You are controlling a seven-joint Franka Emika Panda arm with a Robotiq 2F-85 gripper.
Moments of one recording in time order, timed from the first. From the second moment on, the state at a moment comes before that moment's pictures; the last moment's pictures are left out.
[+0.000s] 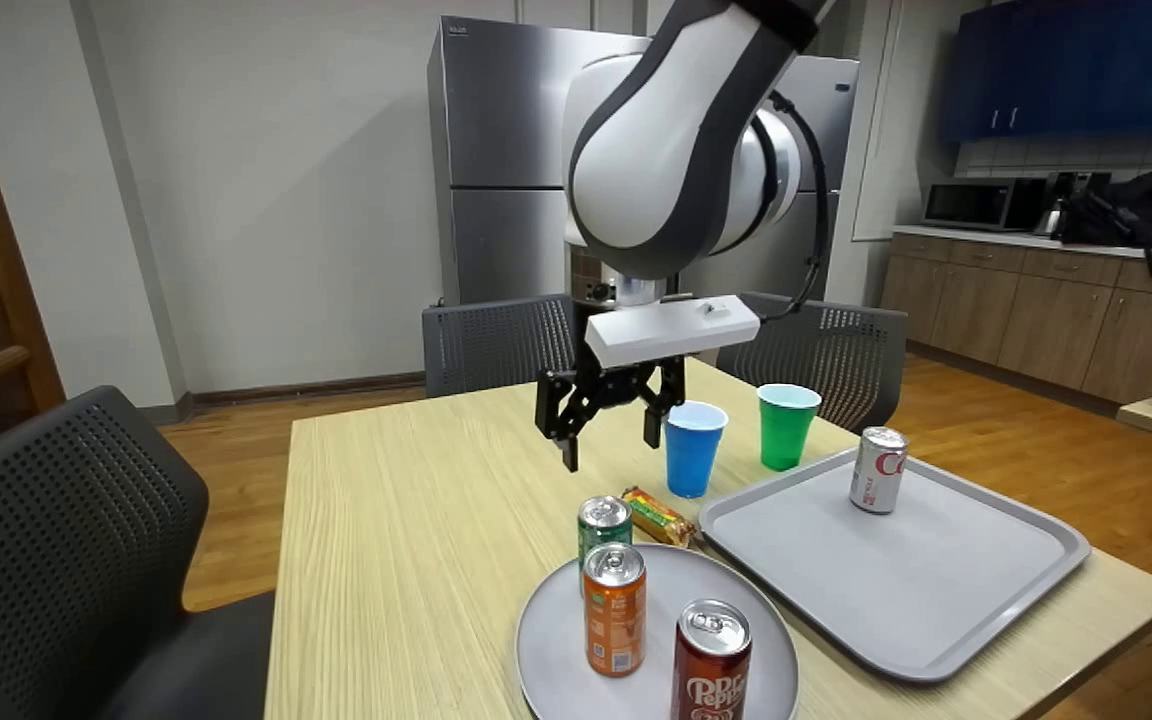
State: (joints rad) arm 0.33 0.38 0.06 -2.18 -0.20 2.61 0.39
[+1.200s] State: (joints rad) arm 0.36 0.58 0.04 -2.04 -0.15 2.61 0.43
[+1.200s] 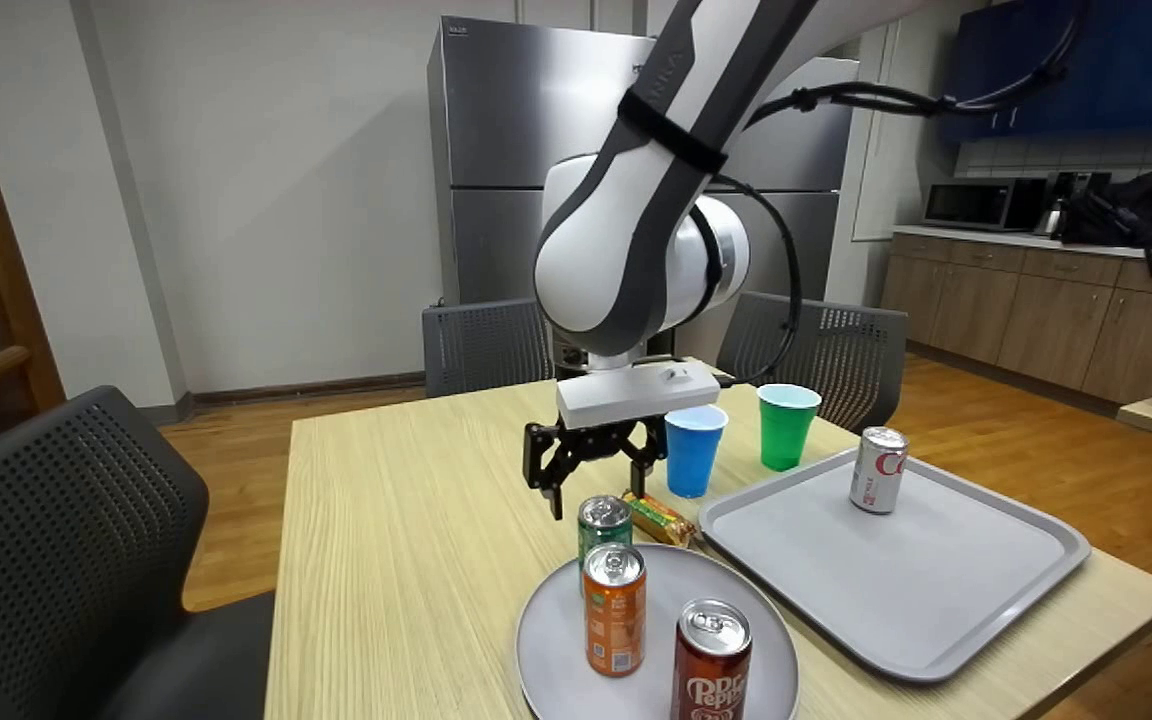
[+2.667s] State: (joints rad) arm 0.37 0.62 0.04 -2.04 -0.11 2.61 0.43
